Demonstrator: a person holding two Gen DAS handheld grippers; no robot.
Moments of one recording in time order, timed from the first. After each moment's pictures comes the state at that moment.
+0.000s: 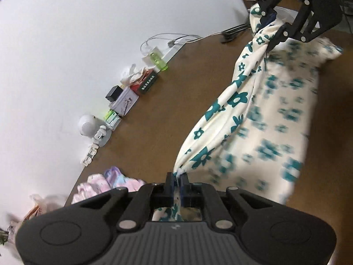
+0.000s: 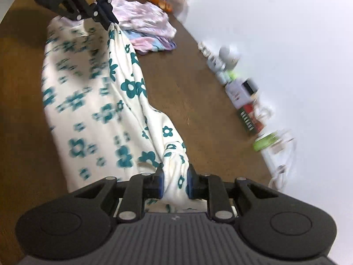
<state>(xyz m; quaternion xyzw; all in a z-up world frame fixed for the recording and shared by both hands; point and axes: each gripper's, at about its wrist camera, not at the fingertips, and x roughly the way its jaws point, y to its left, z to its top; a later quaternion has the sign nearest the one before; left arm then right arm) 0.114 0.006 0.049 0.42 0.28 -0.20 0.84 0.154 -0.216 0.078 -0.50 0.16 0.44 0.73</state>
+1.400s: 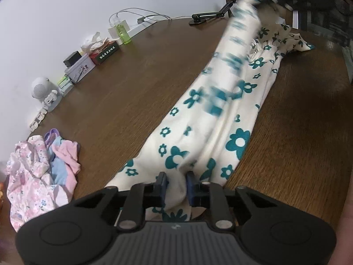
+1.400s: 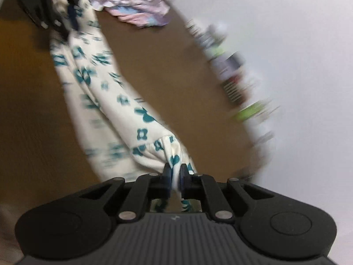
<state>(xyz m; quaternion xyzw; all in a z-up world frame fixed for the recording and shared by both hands) 0.109 0.018 -0.005 0.32 0.37 -0.28 0.83 0.118 -0.230 0.068 -0.55 0.15 0.34 0.75</state>
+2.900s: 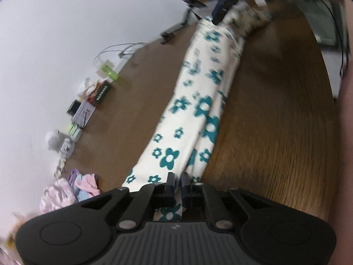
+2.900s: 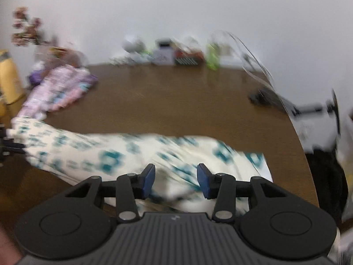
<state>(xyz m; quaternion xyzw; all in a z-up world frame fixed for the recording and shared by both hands) 0.044 0.011 -0.009 0.44 0.26 -0.28 0.81 0.155 -0.309 0.046 -0.09 0.31 0.34 0.88</state>
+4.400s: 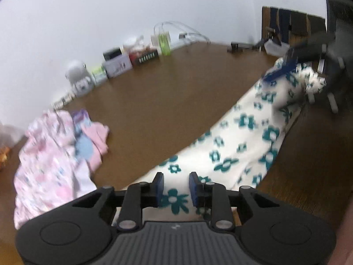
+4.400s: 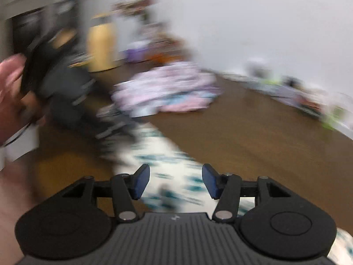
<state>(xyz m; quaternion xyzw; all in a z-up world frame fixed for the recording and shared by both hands) 0.098 0.061 0.008 0.21 0.34 -0.22 0.89 0.097 -0.166 0.057 -0.18 0.25 0.49 0.82</state>
